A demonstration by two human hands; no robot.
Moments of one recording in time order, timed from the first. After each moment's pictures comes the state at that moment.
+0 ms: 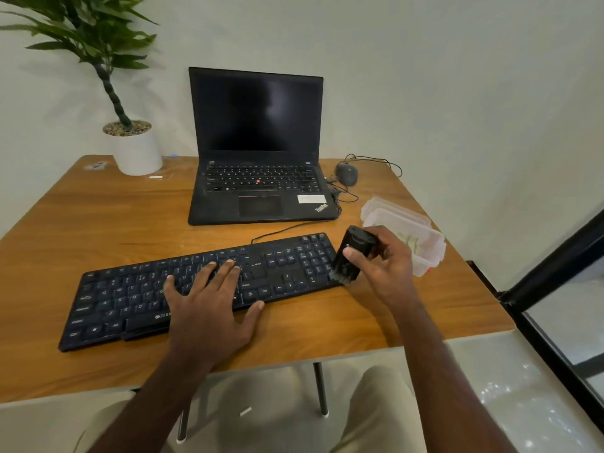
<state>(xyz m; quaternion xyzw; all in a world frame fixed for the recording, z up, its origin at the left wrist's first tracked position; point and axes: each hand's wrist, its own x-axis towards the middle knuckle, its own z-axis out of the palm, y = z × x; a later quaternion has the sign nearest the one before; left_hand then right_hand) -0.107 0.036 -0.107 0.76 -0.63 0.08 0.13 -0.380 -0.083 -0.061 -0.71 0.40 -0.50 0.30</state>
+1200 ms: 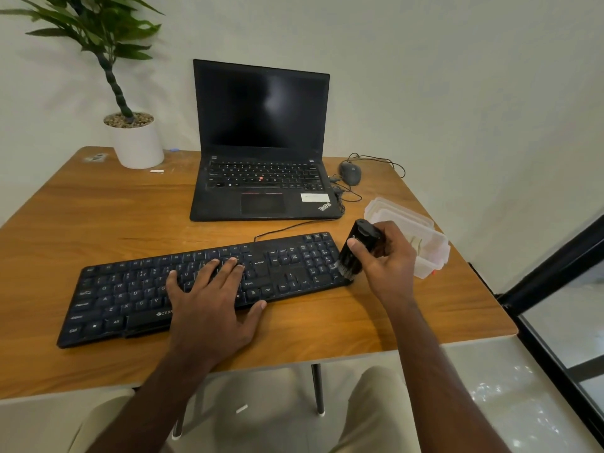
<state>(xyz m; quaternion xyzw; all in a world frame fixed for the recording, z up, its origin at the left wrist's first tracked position) -0.104 0.034 -0.111 0.75 -0.64 0.09 0.14 -0.368 -0.094 -0.071 -0.68 0.44 -0.54 0.23</state>
